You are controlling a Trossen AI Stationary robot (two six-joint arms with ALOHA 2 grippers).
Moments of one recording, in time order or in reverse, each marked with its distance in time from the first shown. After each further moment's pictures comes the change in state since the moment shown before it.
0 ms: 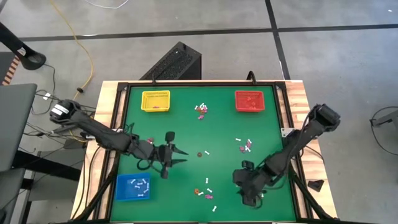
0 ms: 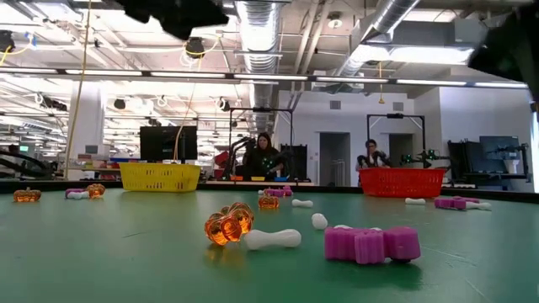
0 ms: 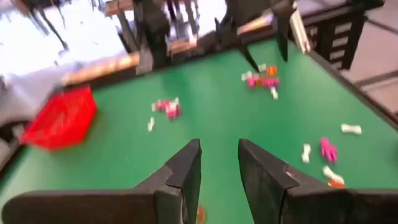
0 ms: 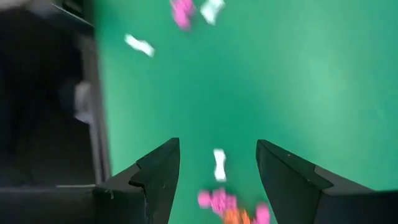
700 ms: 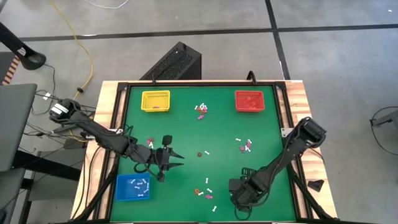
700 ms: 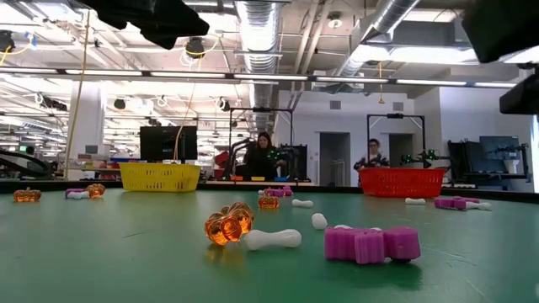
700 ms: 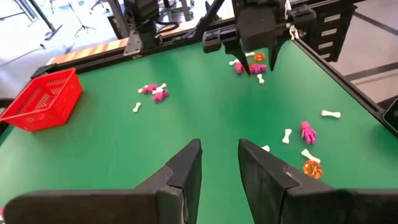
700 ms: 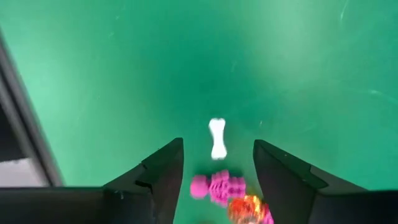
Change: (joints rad) left arm -0.051 -0.013 -0.033 -0.020 -0.030 -0.059; right arm 0.021 0.279 0.155 -0.178 -0.101 0.068
